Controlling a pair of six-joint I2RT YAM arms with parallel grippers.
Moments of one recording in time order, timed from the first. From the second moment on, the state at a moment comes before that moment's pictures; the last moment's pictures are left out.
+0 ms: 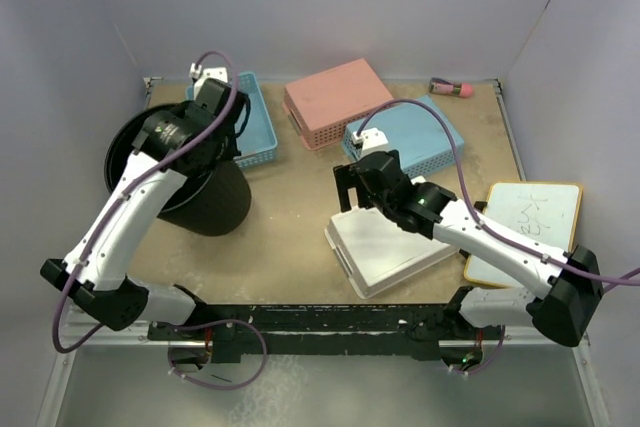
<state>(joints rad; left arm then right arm) -0.57 1.37 1.70 -1.28 -0.57 -0.53 0.85 1.24 1.03 -0.48 0.43 0.33</state>
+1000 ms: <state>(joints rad) -0.56 0.97 1.00 -0.30 -0.06 -0.86 0.22 1.21 0.94 -0.20 -0.50 0.54</state>
